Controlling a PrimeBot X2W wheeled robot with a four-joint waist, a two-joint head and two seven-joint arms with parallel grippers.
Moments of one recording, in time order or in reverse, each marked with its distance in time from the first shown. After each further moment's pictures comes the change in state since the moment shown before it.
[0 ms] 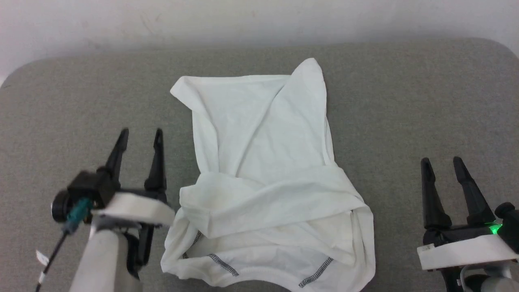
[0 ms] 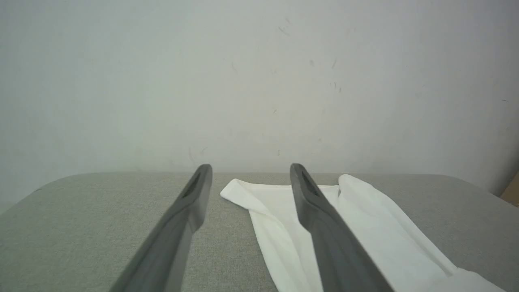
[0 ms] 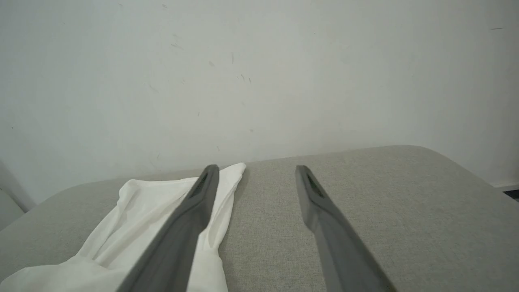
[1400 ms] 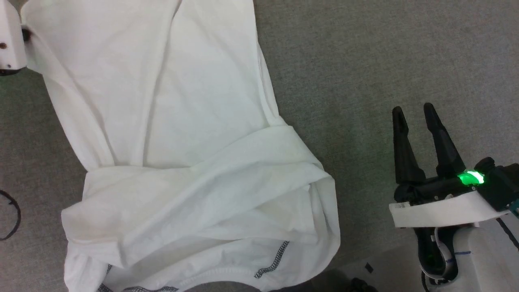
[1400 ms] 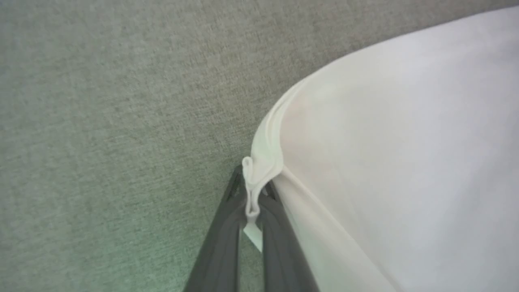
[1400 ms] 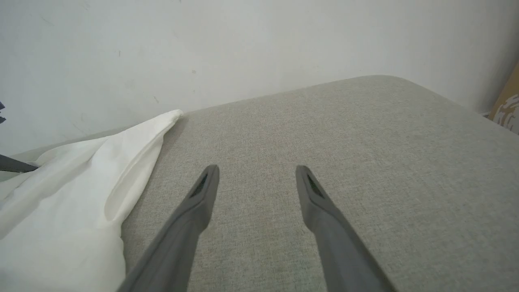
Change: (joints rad) left arm -0.956 0.518 -0.328 0.549 -0.416 -0.068 1.163; right arm -0.222 0.001 0.132 0.078 0.095 0.000 -0.084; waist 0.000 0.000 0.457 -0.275
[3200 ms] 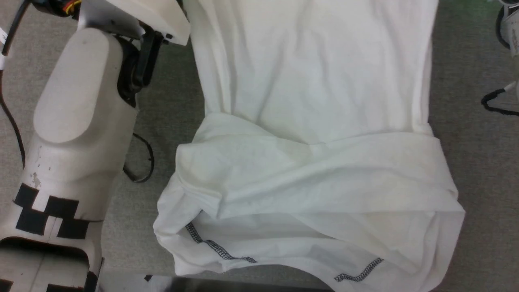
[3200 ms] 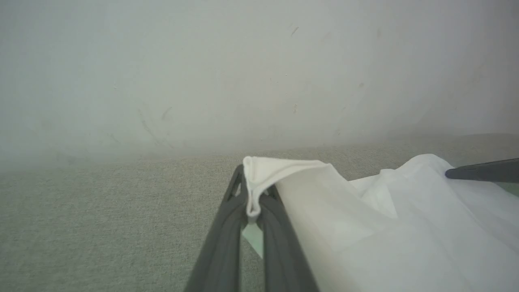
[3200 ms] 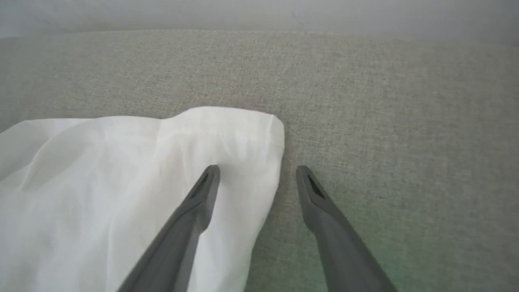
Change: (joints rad) left arm 0.074 -0.361 -0.057 -0.237 0.127 0.138 -1.007; right arm -1.227 -0.152 0.119 1.021 0.144 0.000 0.768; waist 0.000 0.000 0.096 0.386
